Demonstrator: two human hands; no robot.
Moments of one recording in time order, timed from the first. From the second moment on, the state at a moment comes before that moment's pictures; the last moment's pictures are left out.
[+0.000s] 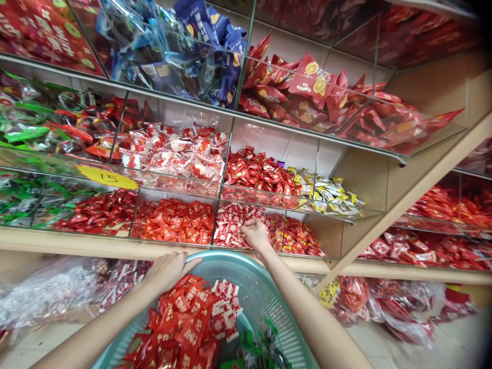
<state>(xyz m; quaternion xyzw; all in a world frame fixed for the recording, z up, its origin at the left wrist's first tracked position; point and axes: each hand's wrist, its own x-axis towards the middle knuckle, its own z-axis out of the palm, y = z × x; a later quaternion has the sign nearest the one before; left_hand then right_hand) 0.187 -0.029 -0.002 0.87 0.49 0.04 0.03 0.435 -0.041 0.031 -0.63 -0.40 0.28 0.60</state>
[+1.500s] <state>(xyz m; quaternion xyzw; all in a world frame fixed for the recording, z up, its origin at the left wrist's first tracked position) 0.186 -0.030 0.001 0.87 0.49 0.03 0.02 0.429 -0.053 0.049 -0.64 -0.71 -0.02 0.30</state>
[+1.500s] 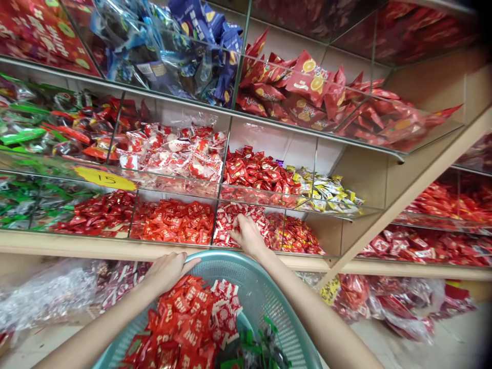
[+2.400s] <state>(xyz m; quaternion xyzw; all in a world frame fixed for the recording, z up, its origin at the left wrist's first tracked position) 0.186 -0.028 0.001 0.87 0.50 0.02 0.03 0.450 -0.119 0.052 -0.54 -0.70 0.22 0.42</state>
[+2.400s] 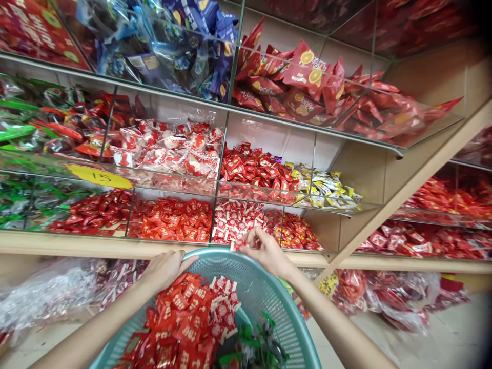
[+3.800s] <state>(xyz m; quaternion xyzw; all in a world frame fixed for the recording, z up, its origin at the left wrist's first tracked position) 0.182 -0.026 -0.008 0.88 0.48 0.04 0.00 0.406 -0.049 0.041 -0.60 -0.74 -0.01 0.30</state>
